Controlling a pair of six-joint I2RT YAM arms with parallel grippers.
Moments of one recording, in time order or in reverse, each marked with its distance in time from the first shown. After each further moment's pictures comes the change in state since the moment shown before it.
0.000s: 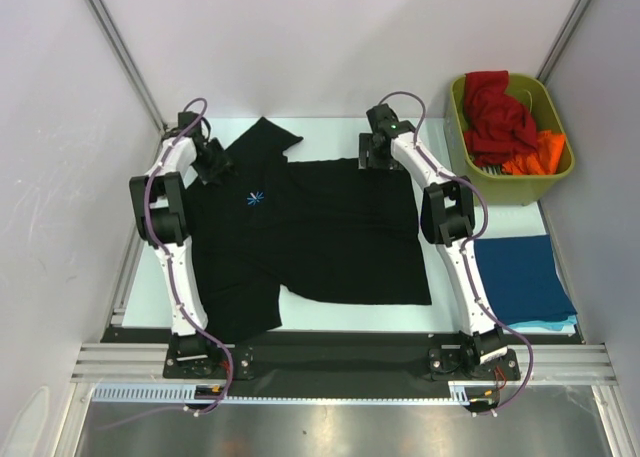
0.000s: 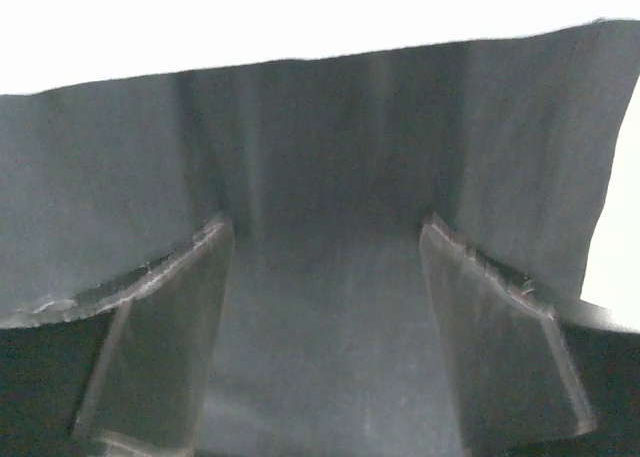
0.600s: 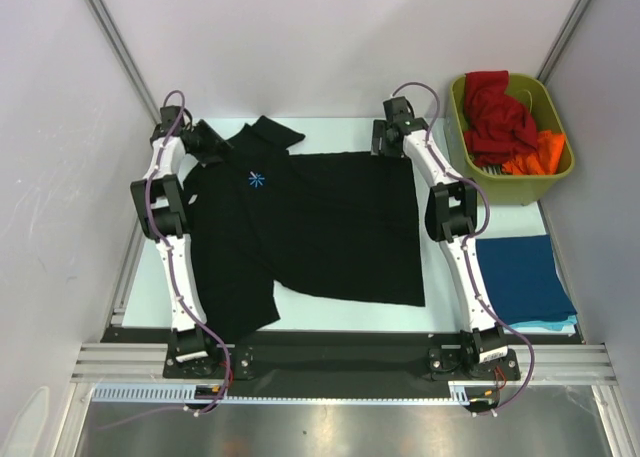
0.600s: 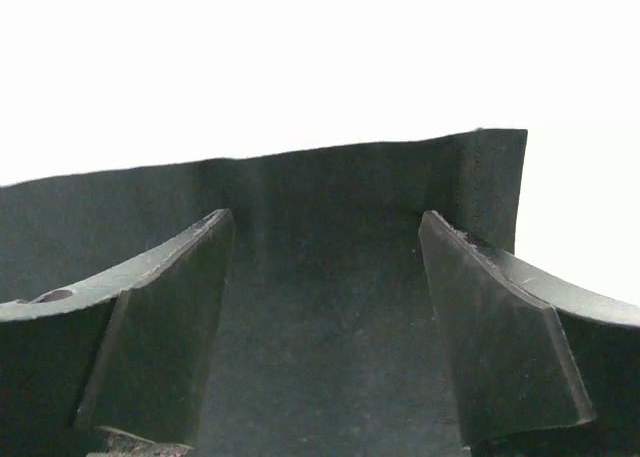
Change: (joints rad) left arm 0.086 0.270 0.375 0.097 0.271 -0.158; right arm -0.079 0.118 0.174 0.087 0.016 -0.039
